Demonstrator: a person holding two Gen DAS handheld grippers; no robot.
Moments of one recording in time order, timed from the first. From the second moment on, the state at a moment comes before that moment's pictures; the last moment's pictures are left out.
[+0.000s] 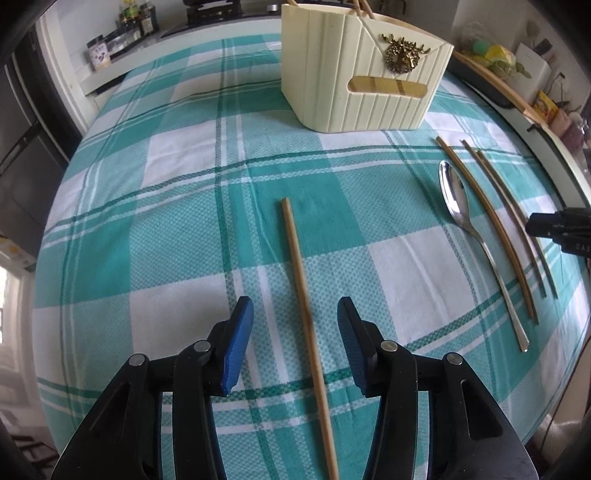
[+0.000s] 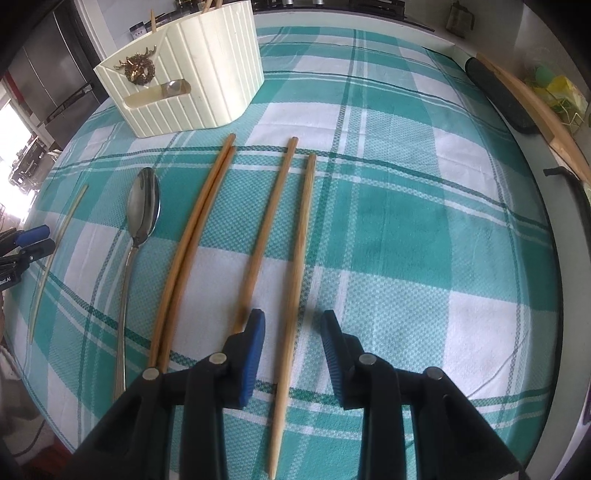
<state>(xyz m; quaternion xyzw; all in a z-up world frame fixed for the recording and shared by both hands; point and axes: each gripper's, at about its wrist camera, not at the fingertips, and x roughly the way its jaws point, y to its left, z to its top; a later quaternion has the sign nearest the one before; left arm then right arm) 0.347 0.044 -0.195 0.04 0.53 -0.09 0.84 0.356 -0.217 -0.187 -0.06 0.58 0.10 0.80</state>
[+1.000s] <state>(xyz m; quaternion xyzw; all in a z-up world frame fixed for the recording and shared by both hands) 0.360 0.050 -0.137 0.01 0.45 -0.09 0.89 0.406 -0.226 -0.114 0.02 0.45 0.10 0.88</state>
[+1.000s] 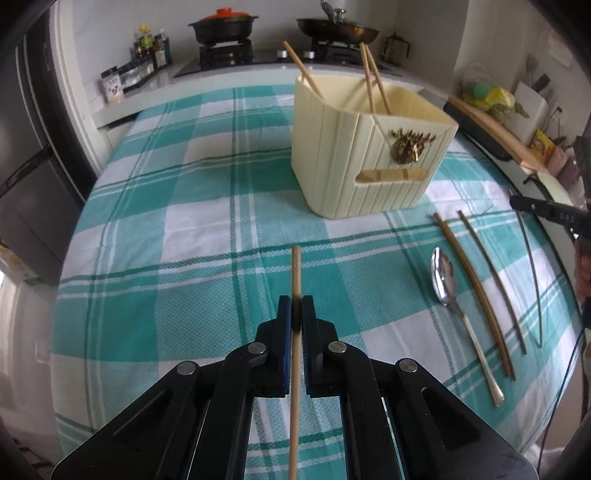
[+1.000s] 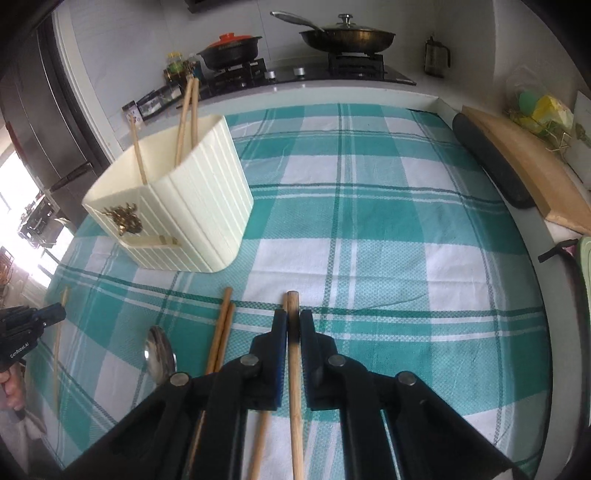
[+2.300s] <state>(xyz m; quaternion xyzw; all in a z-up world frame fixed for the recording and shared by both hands) 0.331 0.049 0.069 -0.04 0.21 -0.12 0.97 0.361 -0.182 0.081 -0.01 0.21 0.17 0.96</state>
